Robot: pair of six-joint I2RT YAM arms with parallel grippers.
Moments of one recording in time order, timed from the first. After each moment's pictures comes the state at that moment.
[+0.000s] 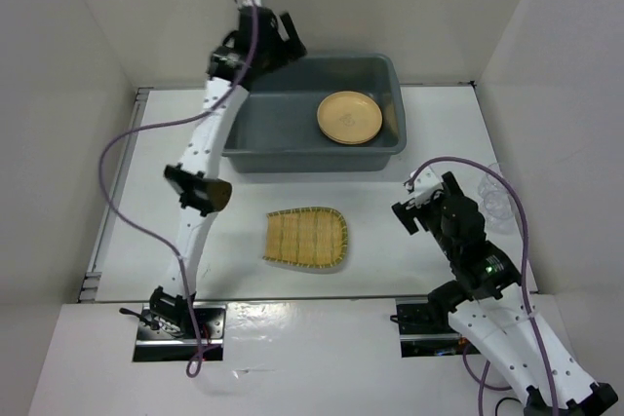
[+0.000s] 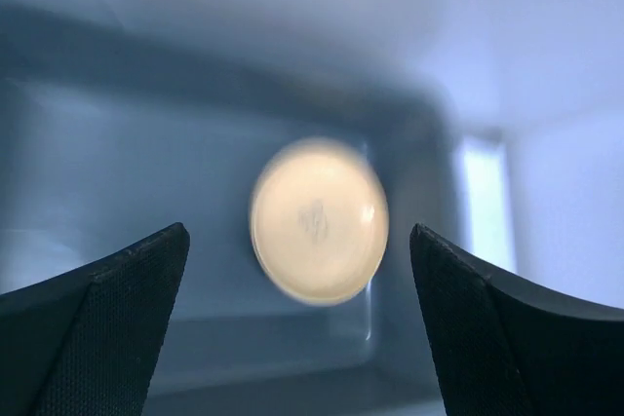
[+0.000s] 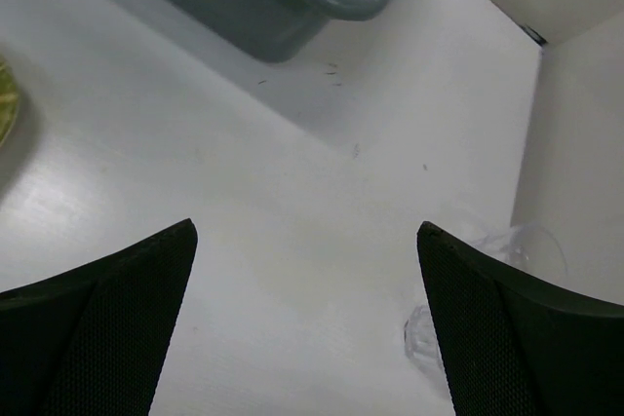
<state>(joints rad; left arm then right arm) -0.38 2.51 3.02 -0.99 -0.09 -0.67 0.45 0.47 0.59 -0.48 0.26 -0.38</state>
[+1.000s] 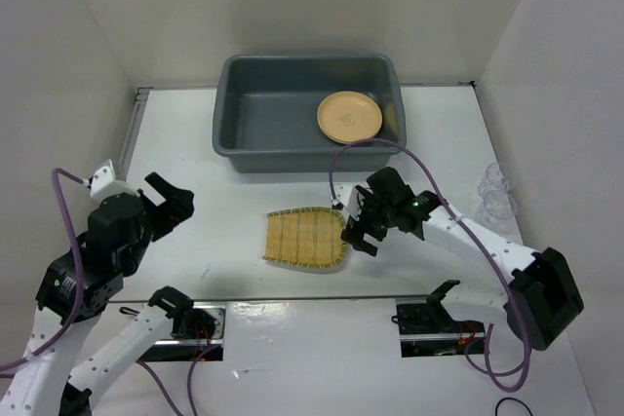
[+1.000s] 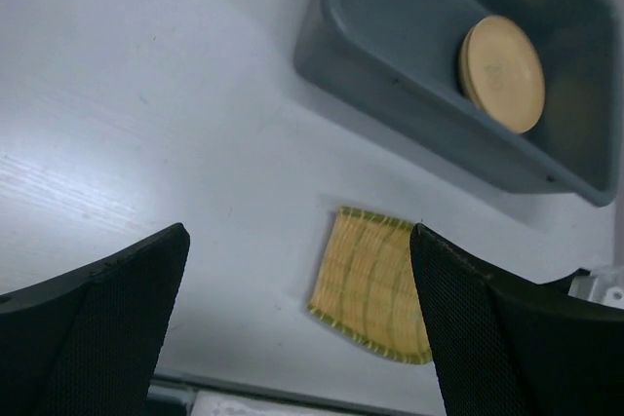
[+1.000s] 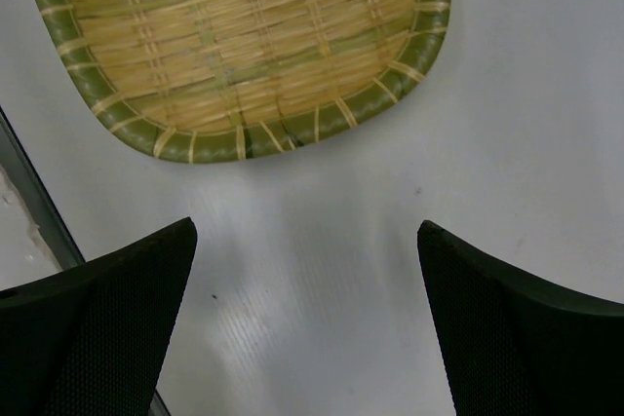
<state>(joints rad) -0.46 0.55 1.11 -1.04 -0.49 -0.82 0.61 1.15 0.73 -0.55 -0.30 -0.58</state>
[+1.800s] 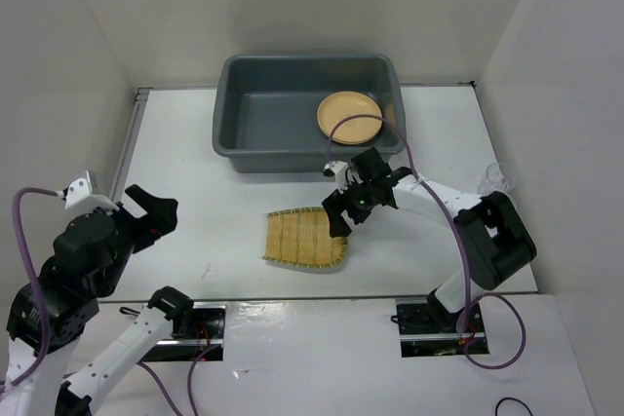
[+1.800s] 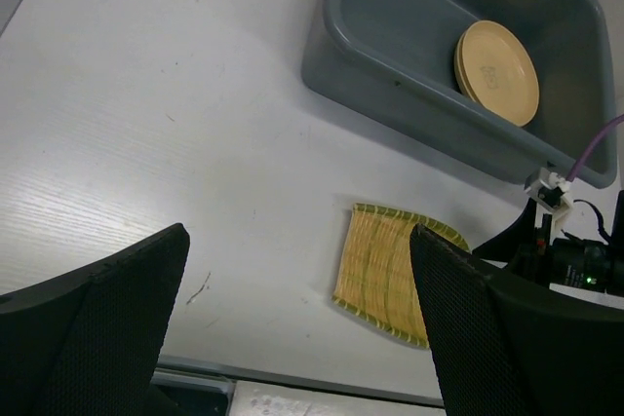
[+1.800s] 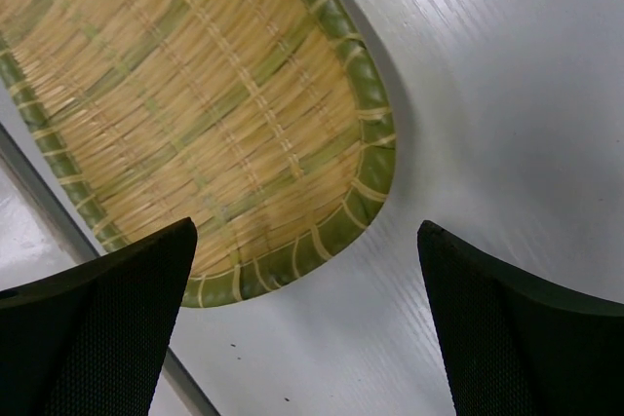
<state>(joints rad) -0.46 0.46 1.18 -1.14 -0.49 -0.73 0.54 1.55 0.90 -0.42 -0.48 -0.16</state>
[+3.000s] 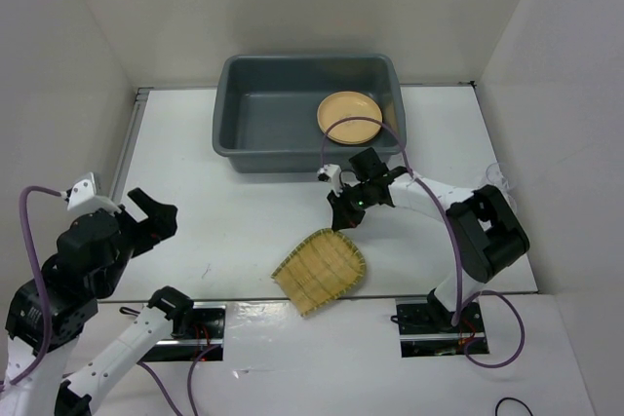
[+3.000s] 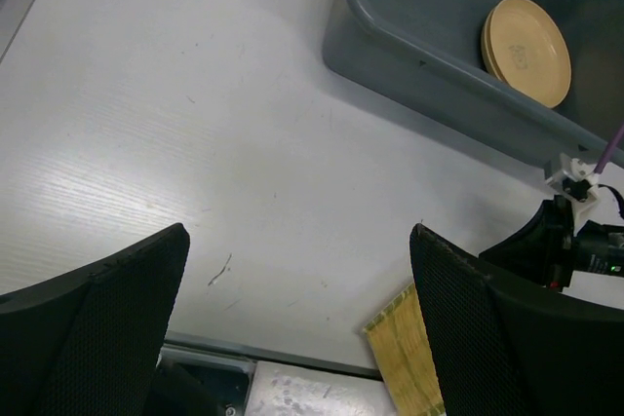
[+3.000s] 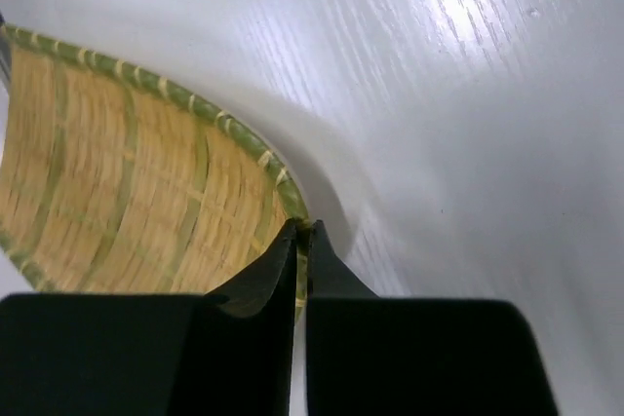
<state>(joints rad) -0.46 0.48 1.19 -1.20 -0.49 -0.71 0.53 1.62 0.91 -0.38 -0.62 -0.31</state>
